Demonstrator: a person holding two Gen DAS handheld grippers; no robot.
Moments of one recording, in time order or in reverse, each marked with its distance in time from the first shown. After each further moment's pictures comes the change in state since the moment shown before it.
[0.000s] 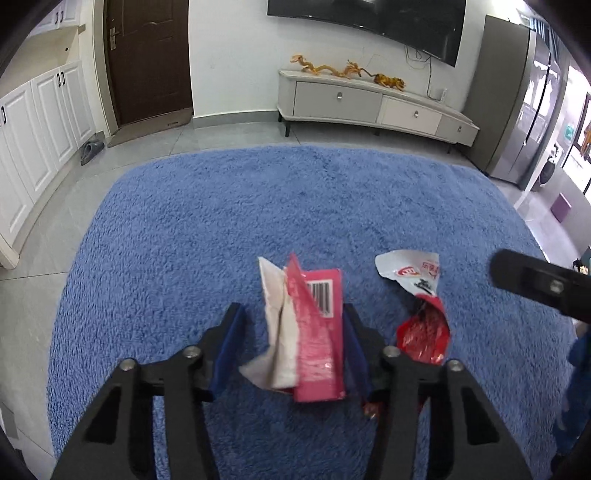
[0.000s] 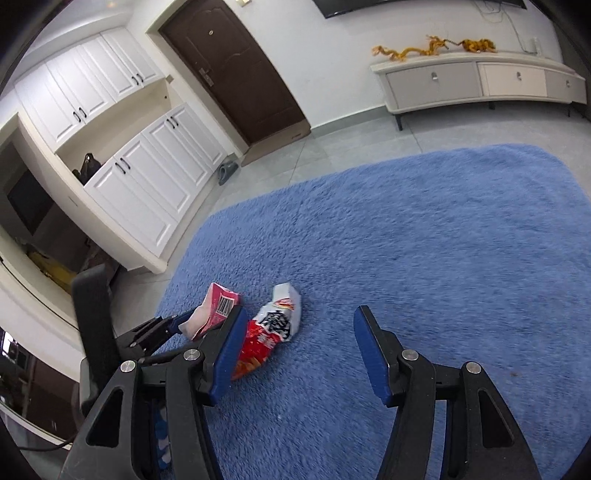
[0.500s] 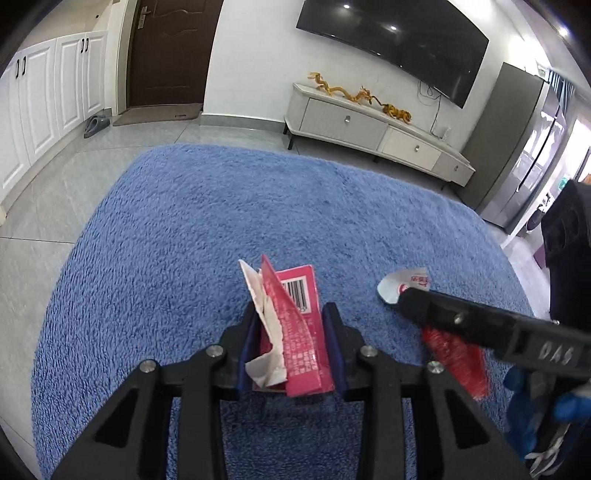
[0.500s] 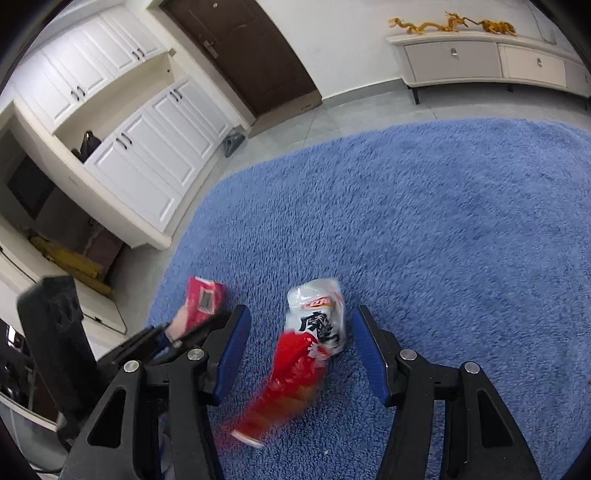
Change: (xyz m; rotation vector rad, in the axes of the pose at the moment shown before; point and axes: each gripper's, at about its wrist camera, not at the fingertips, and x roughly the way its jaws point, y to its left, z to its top) left arm -0.018 0.037 -0.021 -0.152 -0.062 -0.088; right arm 0.060 0.027 -0.001 -0.020 0.118 0.019
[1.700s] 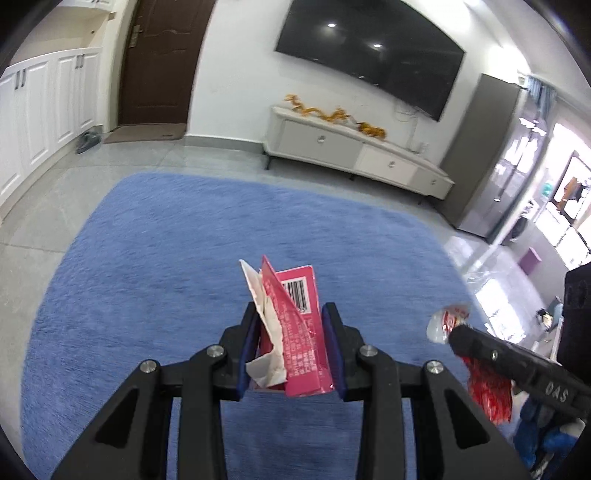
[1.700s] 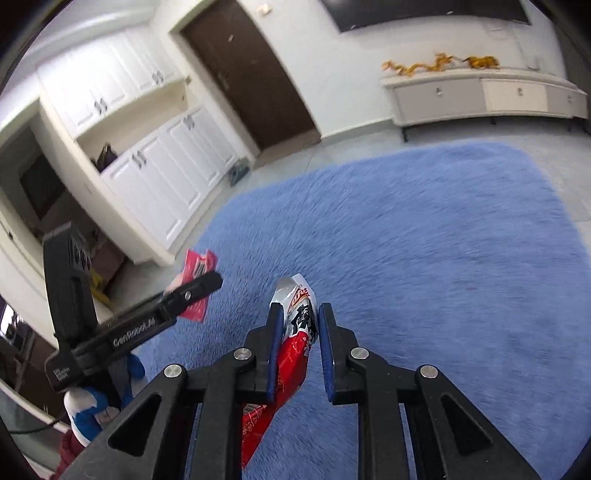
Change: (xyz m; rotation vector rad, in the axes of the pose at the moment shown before) left arm -0.067 -0.087 -0.022 0.017 -0.084 -0.070; right arm -0.141 -0.033 -0.075 -0.026 -0.192 -0.006
